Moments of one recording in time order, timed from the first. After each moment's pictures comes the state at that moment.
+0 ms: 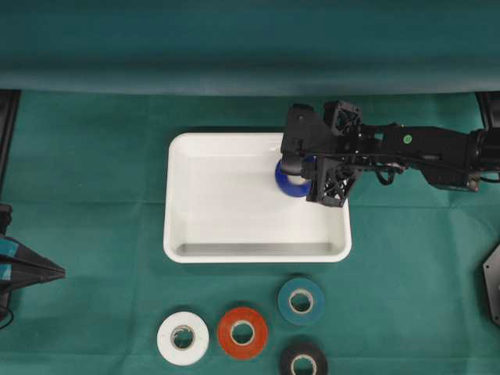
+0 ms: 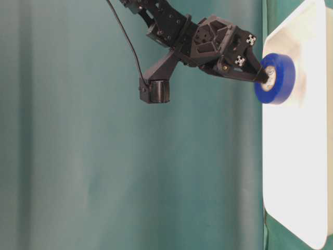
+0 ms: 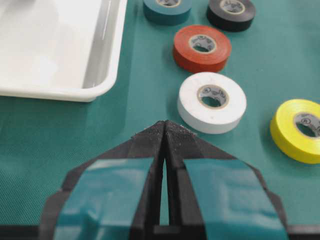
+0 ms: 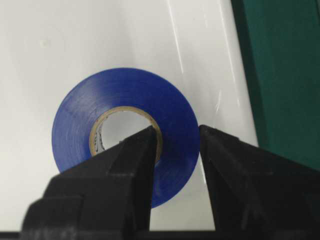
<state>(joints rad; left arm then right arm) 0.00 -1.35 1.44 -0.02 0.18 -0.08 -0.44 0.07 0.57 -0.35 0.28 0.16</state>
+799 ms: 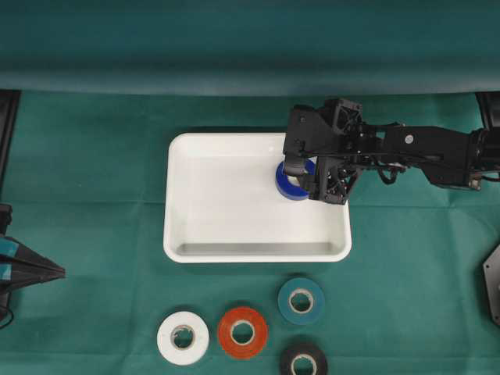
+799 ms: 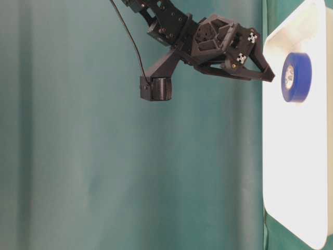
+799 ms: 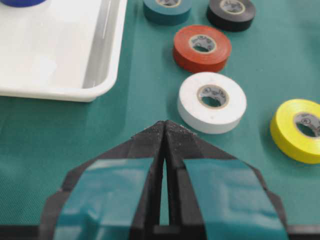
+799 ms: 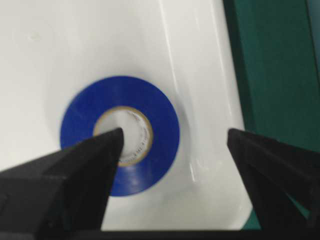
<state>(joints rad) 0.00 -1.35 1.44 -0.03 0.18 -0.07 -0.45 0.07 0.58 -0.40 0.27 0.17</state>
